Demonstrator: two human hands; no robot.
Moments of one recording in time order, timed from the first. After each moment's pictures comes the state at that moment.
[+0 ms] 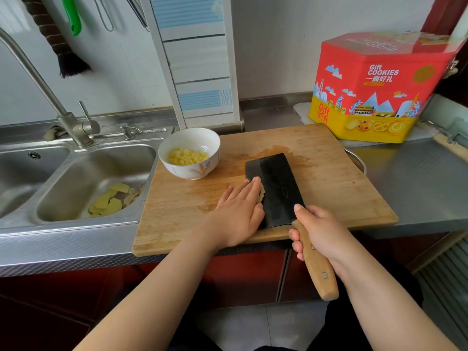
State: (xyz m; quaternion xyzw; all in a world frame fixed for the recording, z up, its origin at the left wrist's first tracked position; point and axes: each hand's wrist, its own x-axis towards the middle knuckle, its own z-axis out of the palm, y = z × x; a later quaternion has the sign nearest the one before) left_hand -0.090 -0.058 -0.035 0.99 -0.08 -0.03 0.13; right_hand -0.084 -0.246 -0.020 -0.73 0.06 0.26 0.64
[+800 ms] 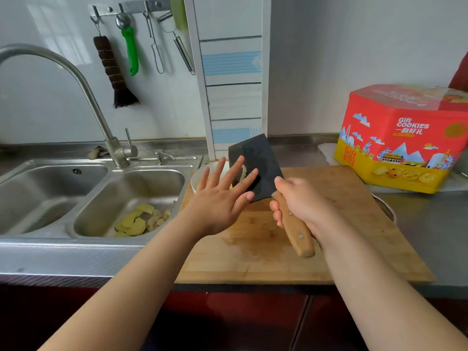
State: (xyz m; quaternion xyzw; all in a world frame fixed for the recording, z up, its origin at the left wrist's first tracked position) left_hand -0.077 0.023 0.031 0.99 -0.01 0.11 0.00; right_hand -0.035 -0.158 0.070 -0.74 -0.09 0.22 0.62
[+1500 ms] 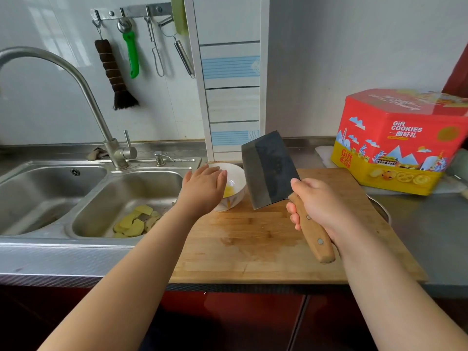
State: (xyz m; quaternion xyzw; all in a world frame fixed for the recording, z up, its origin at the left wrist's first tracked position) left_hand -0.039 0.058 0.018 0.98 0.12 0.15 0.10; right_hand -0.033 -0.189 0.071 -0.78 -0.08 0.18 0.59
